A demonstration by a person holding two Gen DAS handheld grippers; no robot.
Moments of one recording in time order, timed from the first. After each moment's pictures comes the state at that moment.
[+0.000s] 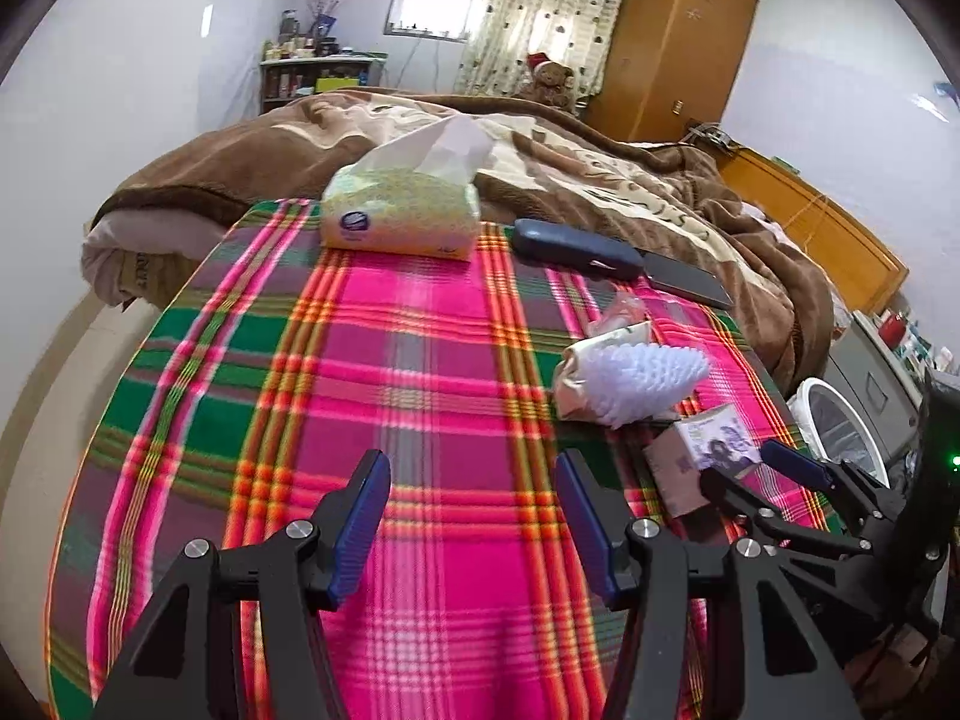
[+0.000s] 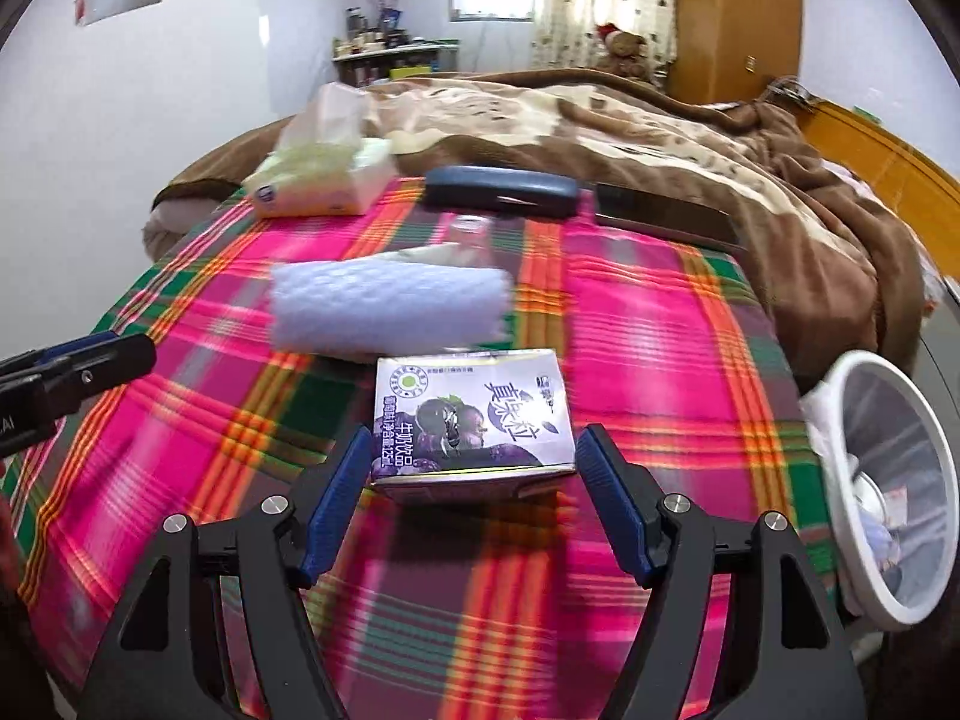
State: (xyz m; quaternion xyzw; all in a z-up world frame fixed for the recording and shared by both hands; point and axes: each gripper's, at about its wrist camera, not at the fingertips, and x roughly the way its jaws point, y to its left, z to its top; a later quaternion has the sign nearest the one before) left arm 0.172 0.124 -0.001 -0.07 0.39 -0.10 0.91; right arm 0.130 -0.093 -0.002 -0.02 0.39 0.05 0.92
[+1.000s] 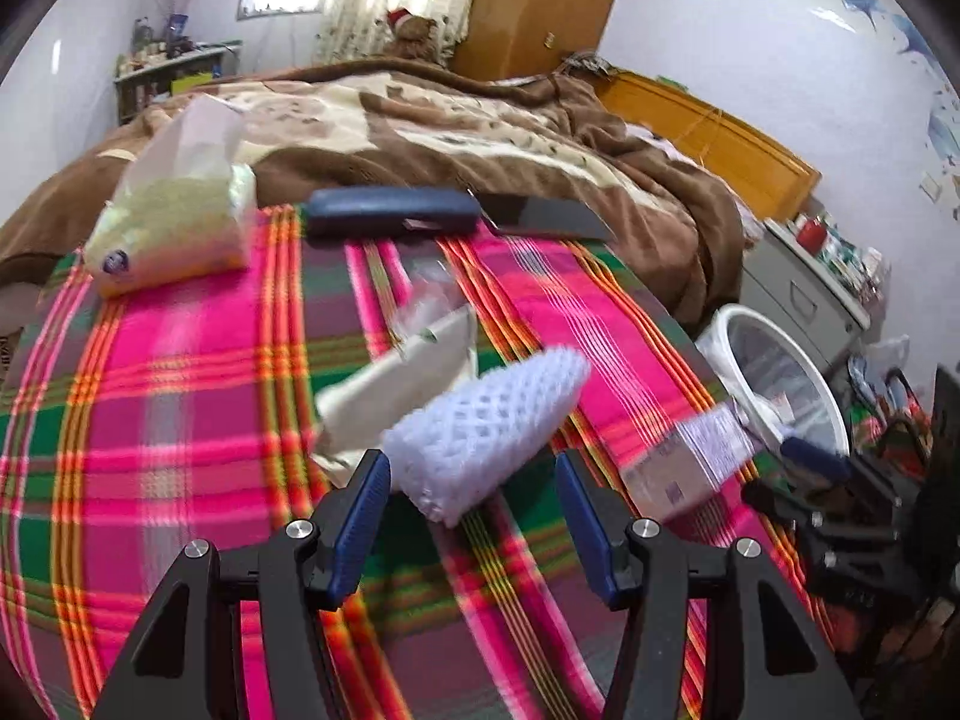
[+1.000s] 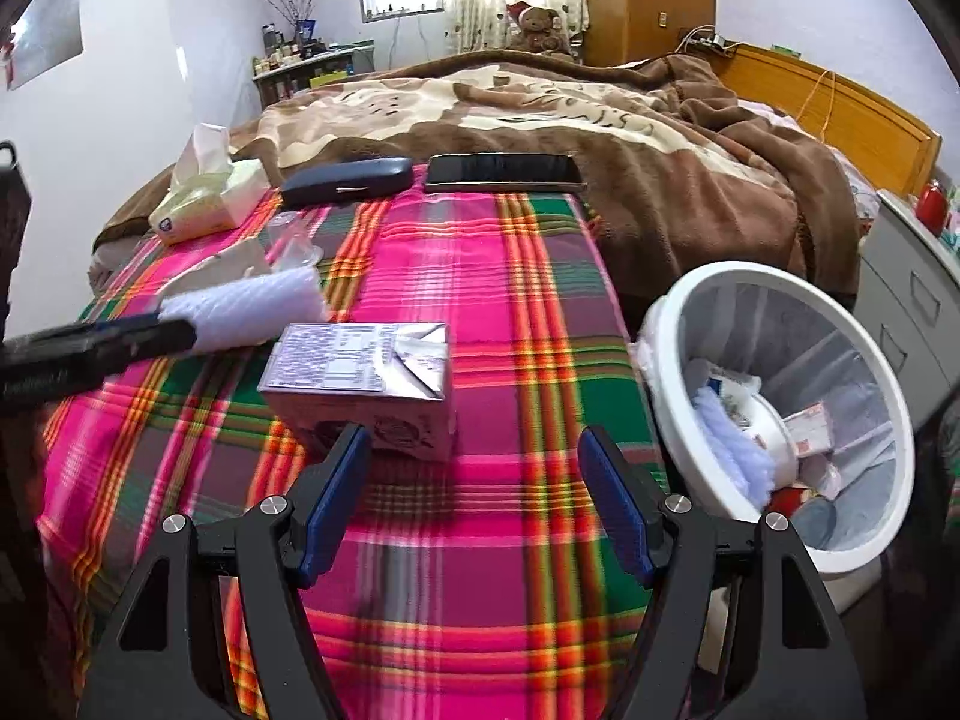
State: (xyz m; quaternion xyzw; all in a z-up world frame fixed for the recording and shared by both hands) left arm 0.217 0.022 -0.016 -0.01 0.43 -0.24 0.87; right arm 0.110 -0.177 -0.004 0.03 0.41 -0.01 0.91
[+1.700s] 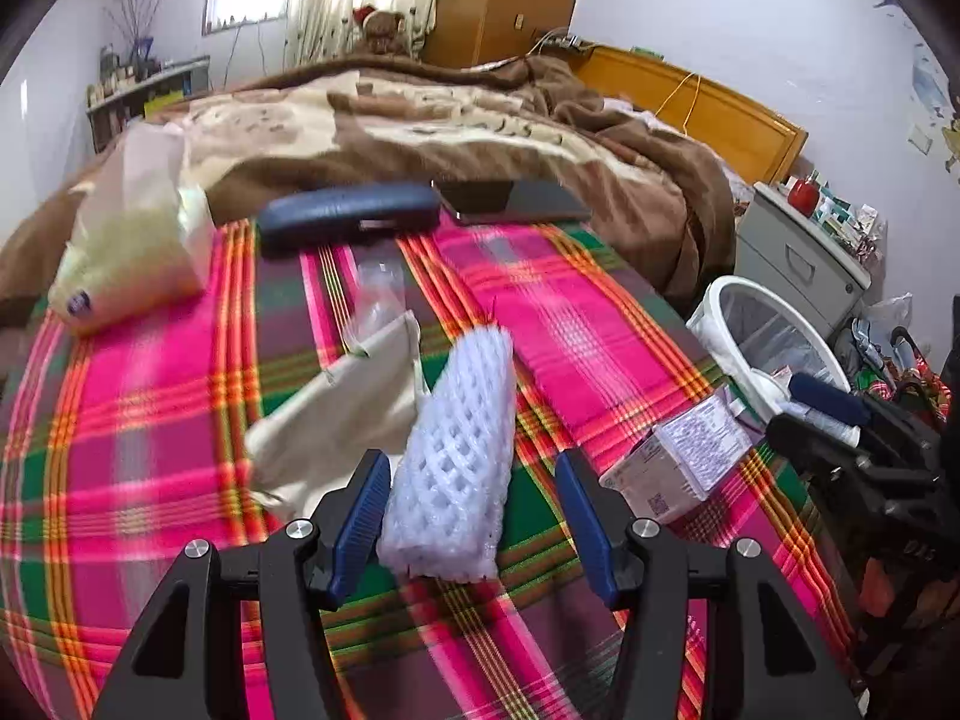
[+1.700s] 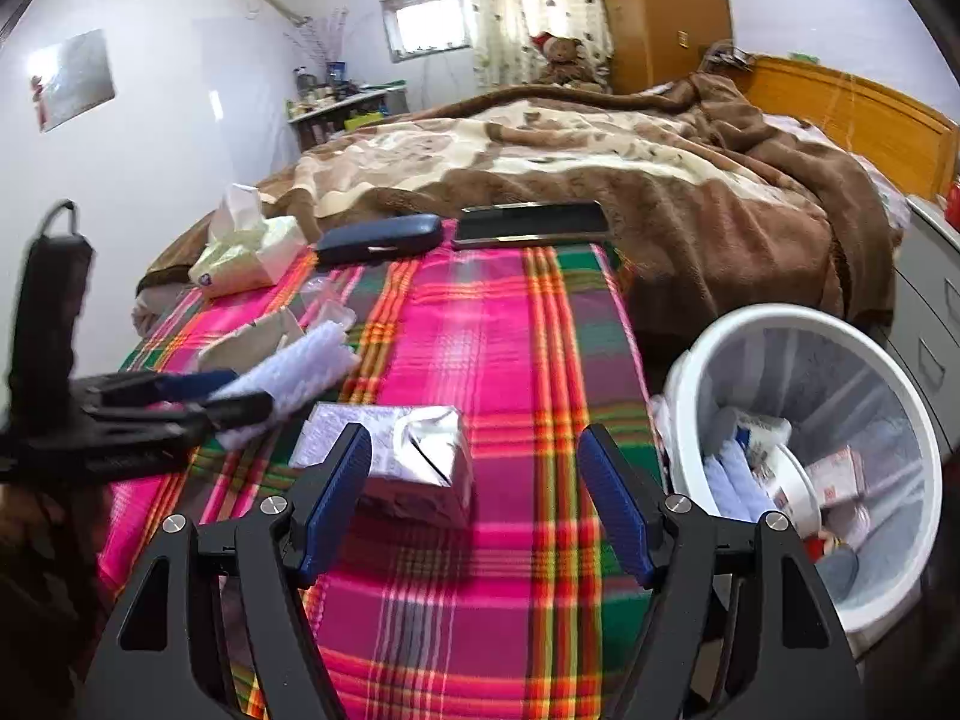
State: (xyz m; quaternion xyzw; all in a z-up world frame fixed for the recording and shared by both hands) left arm 0.227 -0.010 -0.018 0.03 0.43 -0.25 0.87; right arm 0.124 -0.190 0.008 0.06 0.36 0.06 0.93
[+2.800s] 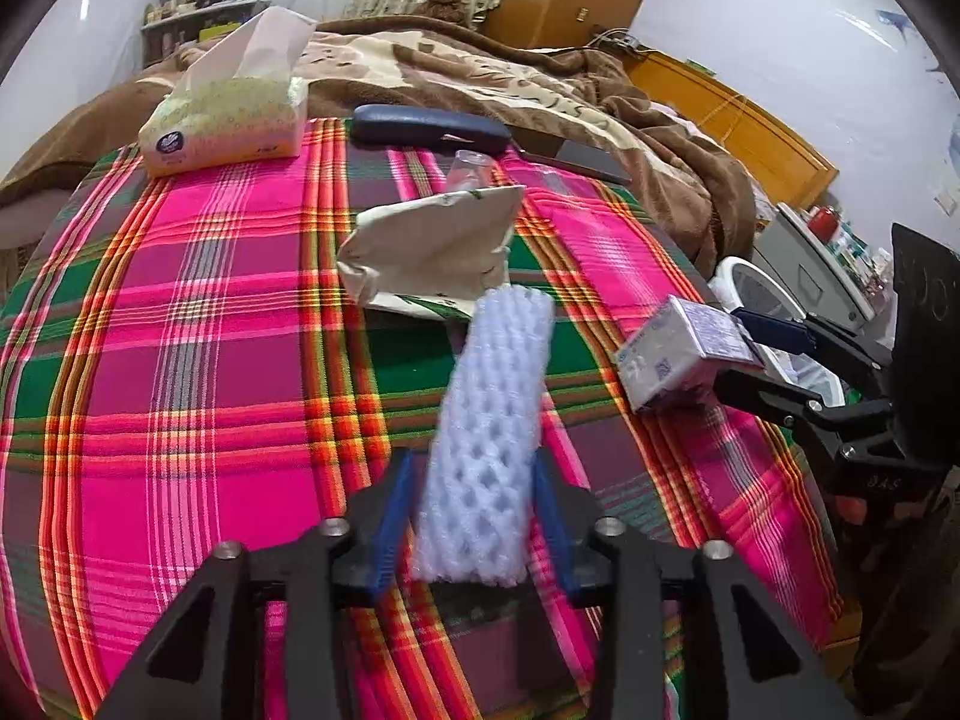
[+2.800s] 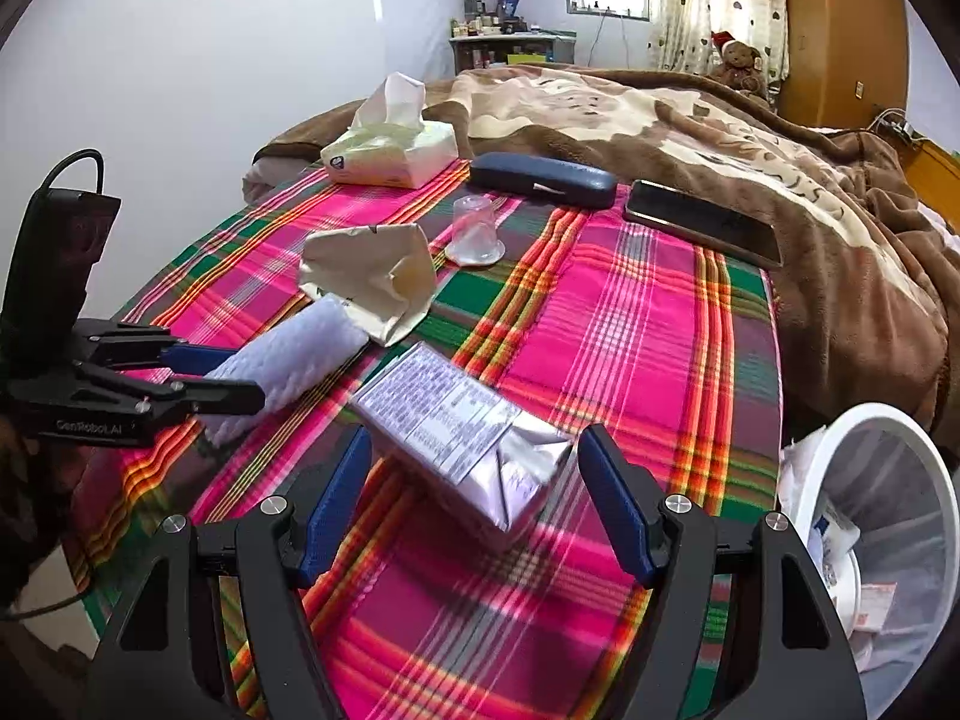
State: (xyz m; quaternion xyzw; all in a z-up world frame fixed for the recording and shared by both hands) left arm 0.168 0.052 -0.039 -0.04 0.47 -0.21 0.86; right arm 0.137 -0.152 -0.002 -0.05 0.40 0.22 0.89
